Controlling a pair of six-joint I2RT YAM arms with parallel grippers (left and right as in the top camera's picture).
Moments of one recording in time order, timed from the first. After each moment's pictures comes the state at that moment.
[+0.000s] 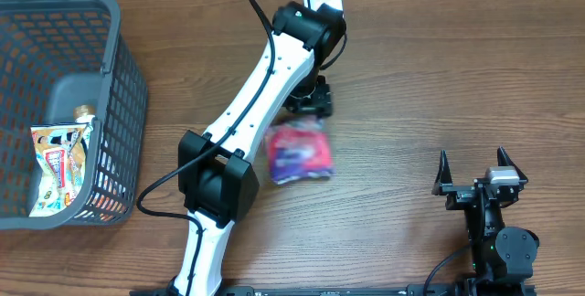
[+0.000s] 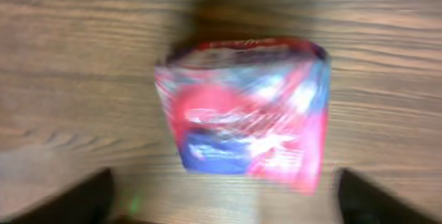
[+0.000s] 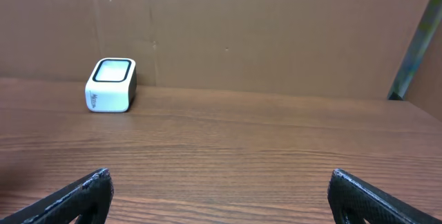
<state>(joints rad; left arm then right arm) -0.52 2.23 2.25 -1.69 -0.04 -0.57 -0.01 0.01 0.02 -0.03 -0.03 -0.06</state>
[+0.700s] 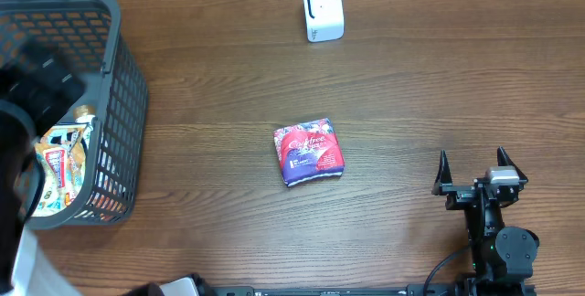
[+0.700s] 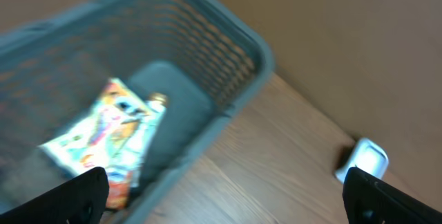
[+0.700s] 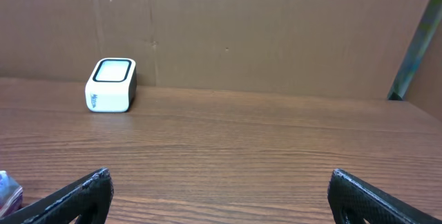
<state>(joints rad) 0.35 1.48 2.52 -1.69 -0.06 -0.44 -0.01 0.01 0.02 -0.04 -0.03 -0.06</state>
